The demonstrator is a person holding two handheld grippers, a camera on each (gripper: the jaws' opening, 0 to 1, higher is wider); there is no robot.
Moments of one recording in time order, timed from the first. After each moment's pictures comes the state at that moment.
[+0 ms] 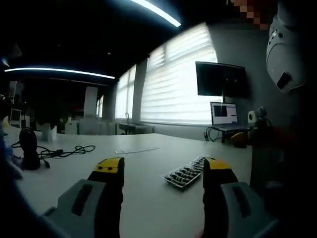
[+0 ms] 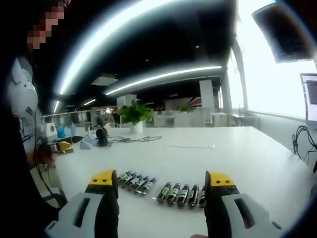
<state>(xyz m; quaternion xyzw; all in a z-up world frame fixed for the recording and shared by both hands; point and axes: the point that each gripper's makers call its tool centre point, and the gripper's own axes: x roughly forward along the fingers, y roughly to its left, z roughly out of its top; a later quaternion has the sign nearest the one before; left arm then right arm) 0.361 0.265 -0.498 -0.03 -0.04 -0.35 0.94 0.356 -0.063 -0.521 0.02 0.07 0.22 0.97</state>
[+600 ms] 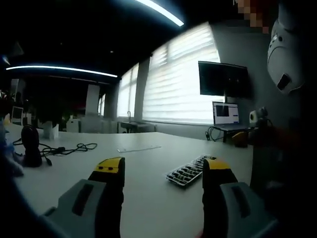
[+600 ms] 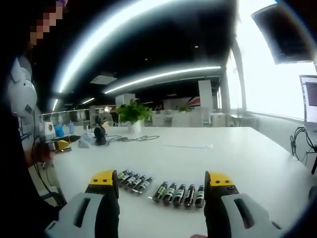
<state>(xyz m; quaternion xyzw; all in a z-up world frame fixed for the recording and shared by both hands) 0.360 0.269 -0.500 -0.03 -0.03 -0.34 0.94 0.359 -0.068 -0.521 0.02 0.07 0.22 0.97</state>
